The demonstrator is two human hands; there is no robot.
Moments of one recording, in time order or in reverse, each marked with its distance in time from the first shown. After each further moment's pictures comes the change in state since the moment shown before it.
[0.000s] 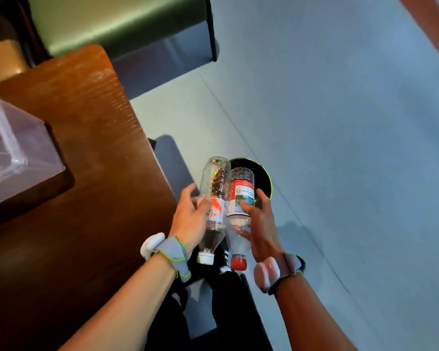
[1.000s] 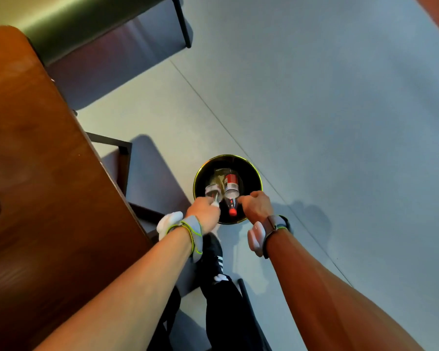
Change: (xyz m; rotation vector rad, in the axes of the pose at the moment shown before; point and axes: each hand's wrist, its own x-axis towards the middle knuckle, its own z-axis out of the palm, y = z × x) left_hand 0.098 -0.023 0.091 0.507 -0.271 -0.174; right_hand 0.137 0.010 -0.040 -0.645 0.192 0.140
